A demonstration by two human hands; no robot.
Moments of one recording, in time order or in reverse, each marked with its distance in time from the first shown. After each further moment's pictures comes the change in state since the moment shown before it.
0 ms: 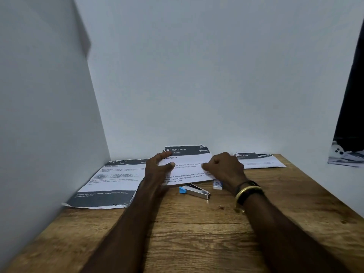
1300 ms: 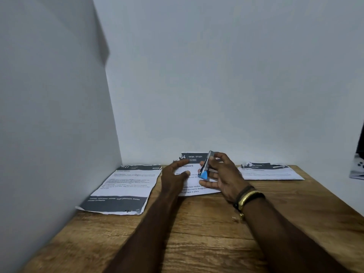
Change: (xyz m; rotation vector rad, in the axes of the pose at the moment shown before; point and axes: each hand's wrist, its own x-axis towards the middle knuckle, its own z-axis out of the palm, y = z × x) left_hand -0.013 0.002 0.014 0.036 0.032 0.053; right_hand 0.011 -0.028 0.032 1.163 -0.259 0.337
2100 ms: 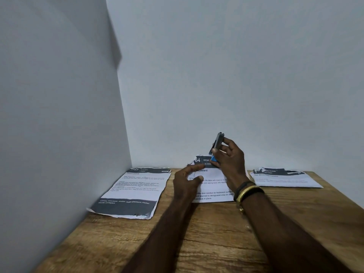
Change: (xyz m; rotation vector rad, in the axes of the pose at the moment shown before) left_hand -0.002 -0.002 0.009 -0.020 0.014 0.028; right_hand 0.029 -0.015 0.030 -0.131 0.108 -0.449
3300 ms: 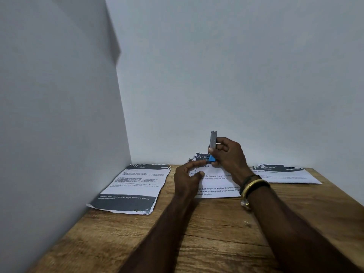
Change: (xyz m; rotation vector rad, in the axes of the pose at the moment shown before) left_hand -0.005 0.009 0.002 0.027 0.001 0.090; right_hand 0.007 -0.007 -0.011 -0.263 -0.171 -0.041
